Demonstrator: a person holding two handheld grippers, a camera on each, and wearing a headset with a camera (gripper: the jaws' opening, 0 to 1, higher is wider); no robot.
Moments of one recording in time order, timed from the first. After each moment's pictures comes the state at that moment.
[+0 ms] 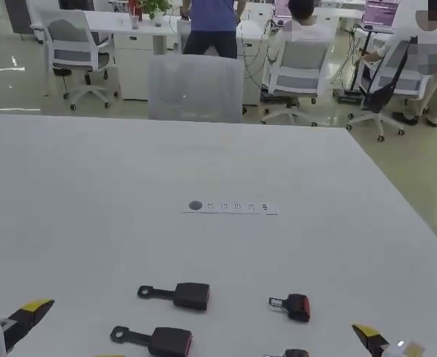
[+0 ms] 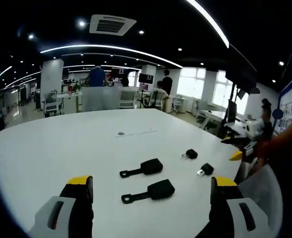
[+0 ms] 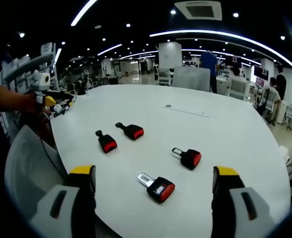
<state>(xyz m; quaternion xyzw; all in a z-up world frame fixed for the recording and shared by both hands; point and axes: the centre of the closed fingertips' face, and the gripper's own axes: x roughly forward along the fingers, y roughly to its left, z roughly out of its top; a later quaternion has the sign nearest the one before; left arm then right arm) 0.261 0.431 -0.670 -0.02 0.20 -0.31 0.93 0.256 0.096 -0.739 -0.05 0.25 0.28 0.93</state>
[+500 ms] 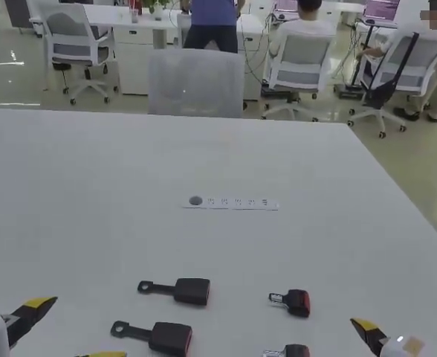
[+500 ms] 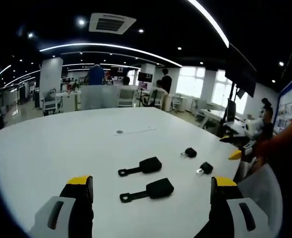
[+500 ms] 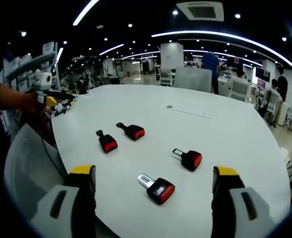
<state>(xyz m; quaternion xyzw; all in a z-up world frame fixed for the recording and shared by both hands) 0.262 0.428 -0.675 -0.02 0.21 -0.31 0.93 0.259 0.098 -0.739 -0.06 0.24 0.29 0.92</state>
